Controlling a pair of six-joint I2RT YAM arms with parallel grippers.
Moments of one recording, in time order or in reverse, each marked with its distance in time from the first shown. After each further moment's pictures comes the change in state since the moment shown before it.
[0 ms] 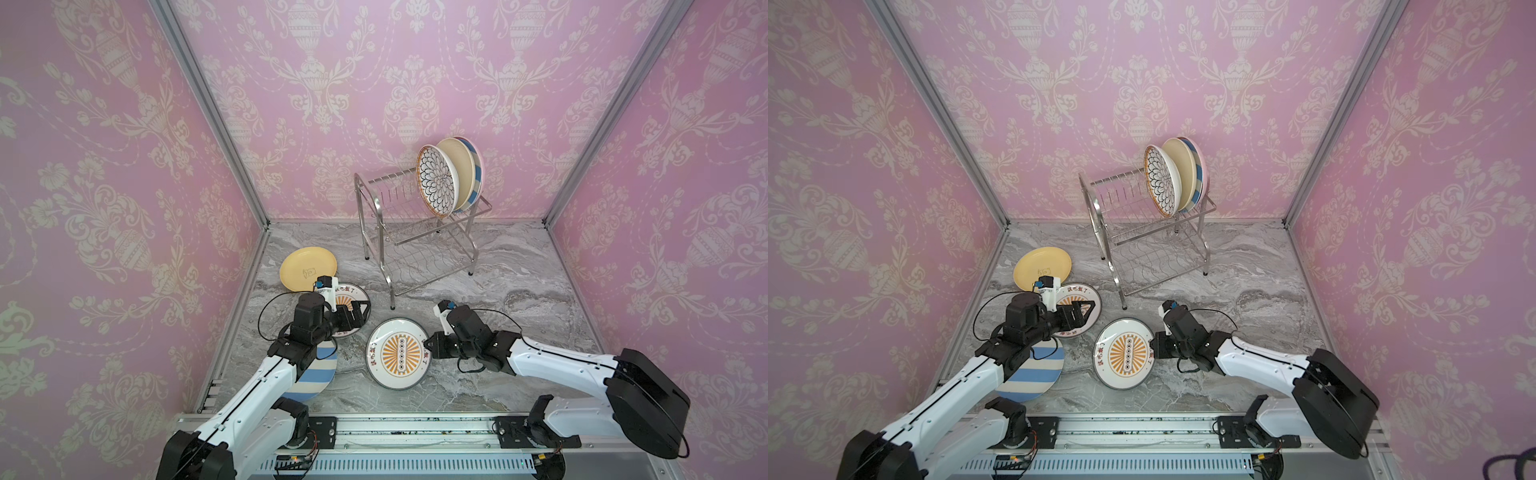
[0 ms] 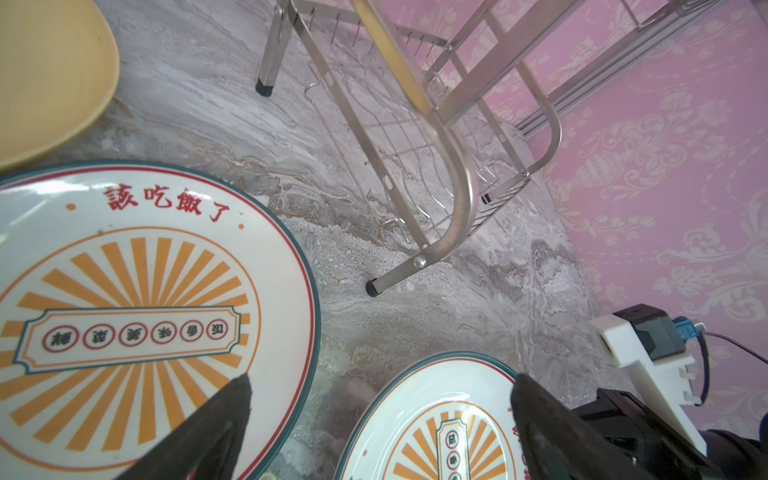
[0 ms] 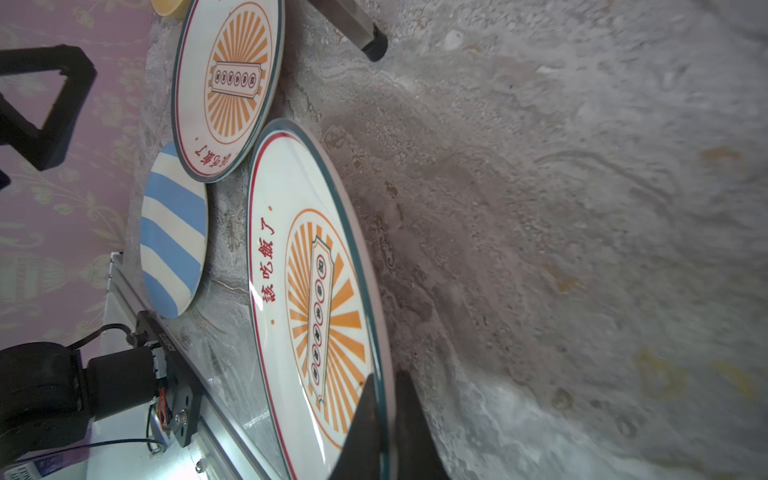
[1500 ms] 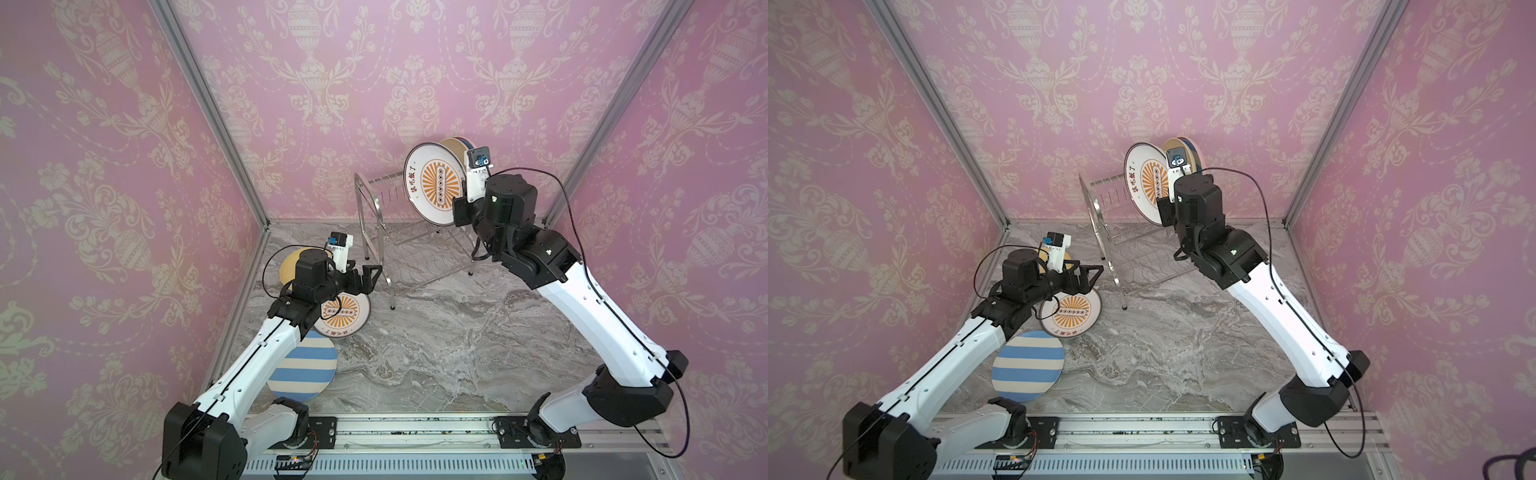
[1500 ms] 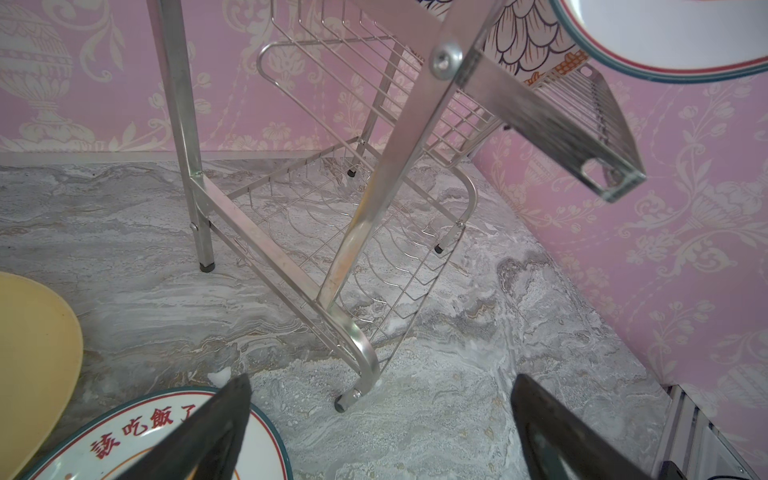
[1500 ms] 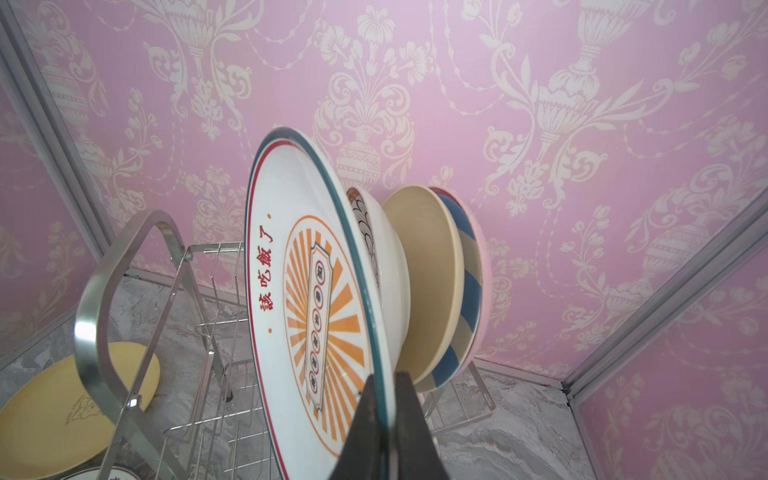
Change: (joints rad) left arm -0.006 0.214 0.415 -0.117 0.076 0.267; right arm -0.106 0.300 1.337 -0.347 0.754 -0.846
